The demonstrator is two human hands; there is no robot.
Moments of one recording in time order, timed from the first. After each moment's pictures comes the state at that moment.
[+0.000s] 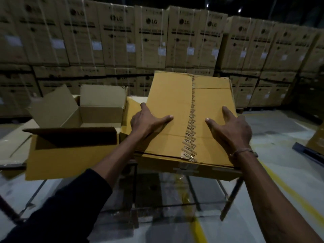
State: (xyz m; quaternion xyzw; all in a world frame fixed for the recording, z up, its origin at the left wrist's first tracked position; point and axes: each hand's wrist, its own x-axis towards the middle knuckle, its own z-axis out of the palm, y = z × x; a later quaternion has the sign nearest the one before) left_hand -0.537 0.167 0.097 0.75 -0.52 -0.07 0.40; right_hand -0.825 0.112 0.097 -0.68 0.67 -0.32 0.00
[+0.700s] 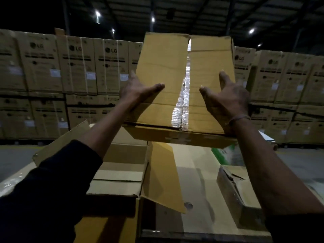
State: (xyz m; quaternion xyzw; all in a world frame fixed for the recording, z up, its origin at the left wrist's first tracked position) left_hand -0.291 0.002 0.288 0.72 -0.47 0.03 0.52; right_hand -0.570 -0.107 0.284 -0.72 0.52 -0.45 -0.06
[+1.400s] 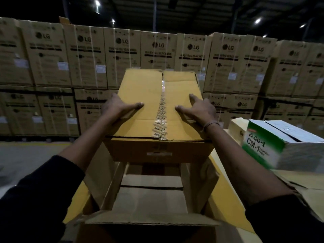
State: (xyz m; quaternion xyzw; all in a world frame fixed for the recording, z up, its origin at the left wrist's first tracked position) left_hand 0.049 0.030 0.197 0.81 -0.40 -0.03 0.43; right_hand -0.231 -0.111 0.206 -0.81 0.51 -0.28 0.04
